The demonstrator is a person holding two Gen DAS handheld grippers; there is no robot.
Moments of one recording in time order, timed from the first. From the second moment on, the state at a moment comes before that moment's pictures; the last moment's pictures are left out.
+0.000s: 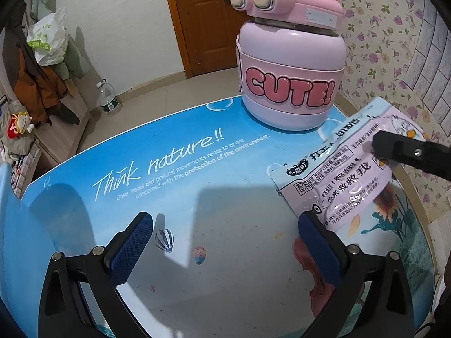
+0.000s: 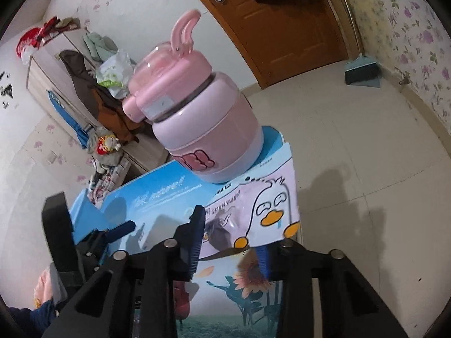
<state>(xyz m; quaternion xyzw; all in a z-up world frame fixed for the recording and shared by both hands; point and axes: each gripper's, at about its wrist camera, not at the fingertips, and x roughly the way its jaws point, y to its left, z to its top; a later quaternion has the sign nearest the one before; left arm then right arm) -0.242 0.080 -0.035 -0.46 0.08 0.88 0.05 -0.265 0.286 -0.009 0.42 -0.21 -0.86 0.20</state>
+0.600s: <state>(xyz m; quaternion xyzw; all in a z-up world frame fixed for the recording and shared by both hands) -0.225 0.089 -0.025 -0.45 0.08 0.89 0.07 -0.252 0.279 0.005 0.38 -0.26 -0.86 0.23</state>
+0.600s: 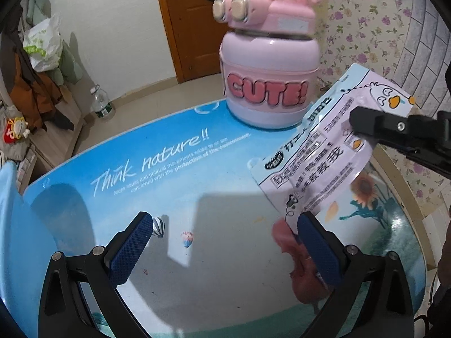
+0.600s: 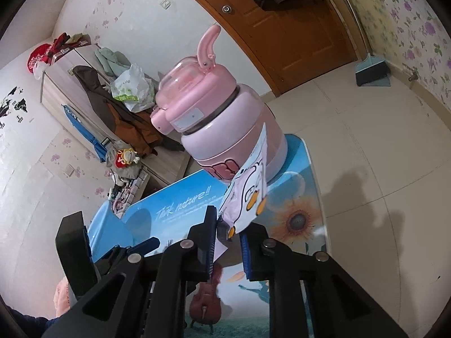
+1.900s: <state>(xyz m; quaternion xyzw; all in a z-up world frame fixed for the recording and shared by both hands) -0.218 0.128 -0.029 -0.40 0.17 0.88 0.16 -0.225 0.272 0.014 0.38 -0.27 -0.85 0.25</state>
